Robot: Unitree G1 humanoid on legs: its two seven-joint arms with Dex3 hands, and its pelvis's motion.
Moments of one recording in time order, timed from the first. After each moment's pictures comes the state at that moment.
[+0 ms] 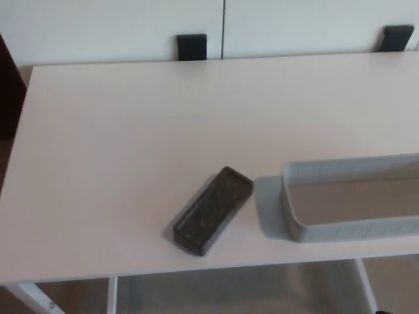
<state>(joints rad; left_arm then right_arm) 0.50 0.30 0.08 0.50 -0.05 -0.38 -0.27 0.50 -0.26 -0.10 0.25 0.10 -0.09 0.28</state>
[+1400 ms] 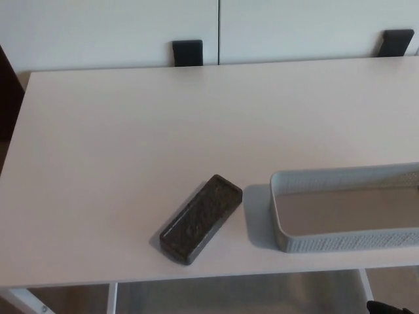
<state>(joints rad) 0.66 0.53 -0.36 -0.25 0.07 -0.44 -0.39 0.46 -0.26 -0.09 0.24 0.08 -0.08 0.28</state>
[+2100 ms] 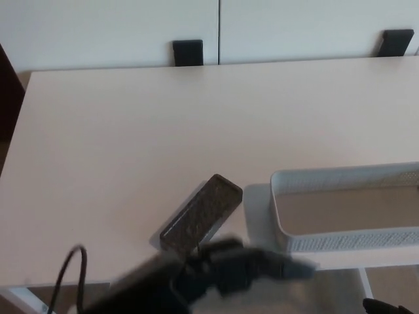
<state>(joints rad) 0.24 0.54 -0.35 -0.64 0.07 -0.25 -0.37 0.45 -0.25 -0.07 0.24 0.08 -0.08 0.28</state>
